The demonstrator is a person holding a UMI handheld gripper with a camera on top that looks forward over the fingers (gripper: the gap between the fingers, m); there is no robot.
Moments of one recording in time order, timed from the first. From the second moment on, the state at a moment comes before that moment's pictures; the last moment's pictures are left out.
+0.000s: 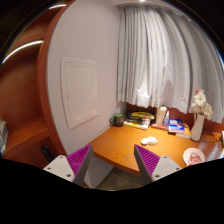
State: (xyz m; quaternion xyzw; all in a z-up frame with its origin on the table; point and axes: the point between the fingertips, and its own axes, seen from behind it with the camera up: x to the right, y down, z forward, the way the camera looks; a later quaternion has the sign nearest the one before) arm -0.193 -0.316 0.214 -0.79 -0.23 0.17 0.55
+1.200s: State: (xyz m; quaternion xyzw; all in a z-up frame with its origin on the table) arm -0.148 0.054 -0.012 -0.90 -0.05 0.02 0.42
